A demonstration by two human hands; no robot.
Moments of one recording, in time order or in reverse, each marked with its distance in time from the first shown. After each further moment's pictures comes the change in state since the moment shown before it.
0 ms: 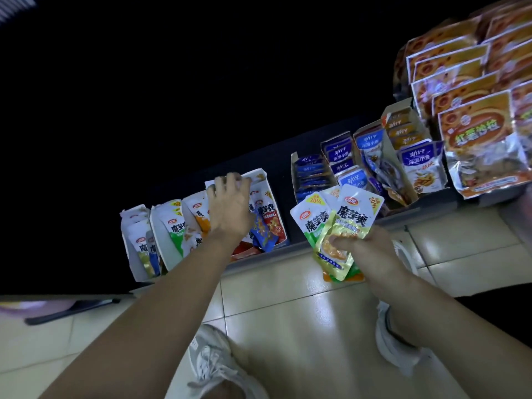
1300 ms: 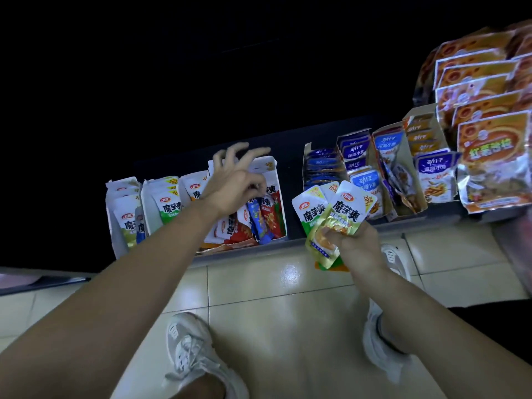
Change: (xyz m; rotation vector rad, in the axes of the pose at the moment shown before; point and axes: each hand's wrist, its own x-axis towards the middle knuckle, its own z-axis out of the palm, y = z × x) left_hand 0.020 -0.040 0.008 -0.320 0.049 0.399; right_hand 0.031 0.026 0.037 -0.153 0.097 -0.074
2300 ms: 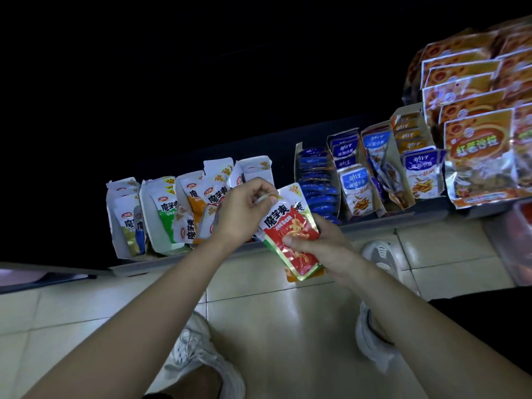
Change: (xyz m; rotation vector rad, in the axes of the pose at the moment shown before) left_hand -0.032 0.083 -0.011 -0.912 0.149 -0.444; right_hand -0.031 -0.031 0.003 0.058 -0.506 0.108
